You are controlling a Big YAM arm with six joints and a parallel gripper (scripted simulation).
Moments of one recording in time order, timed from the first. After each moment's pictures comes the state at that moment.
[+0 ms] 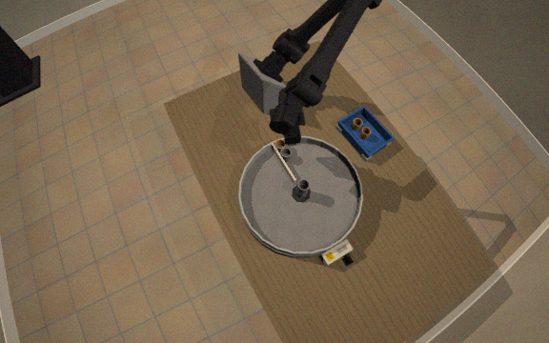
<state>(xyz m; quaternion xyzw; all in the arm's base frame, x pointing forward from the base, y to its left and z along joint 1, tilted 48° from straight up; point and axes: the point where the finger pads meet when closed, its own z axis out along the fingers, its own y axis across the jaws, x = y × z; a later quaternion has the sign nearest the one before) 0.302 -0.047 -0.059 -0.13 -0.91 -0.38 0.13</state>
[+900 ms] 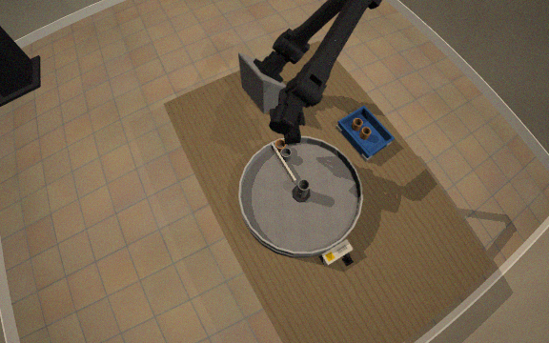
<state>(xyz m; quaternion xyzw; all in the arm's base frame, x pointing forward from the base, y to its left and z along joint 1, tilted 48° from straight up) 0.301 -0.046 -0.059 -0.13 -0.91 -0.38 0.13</state>
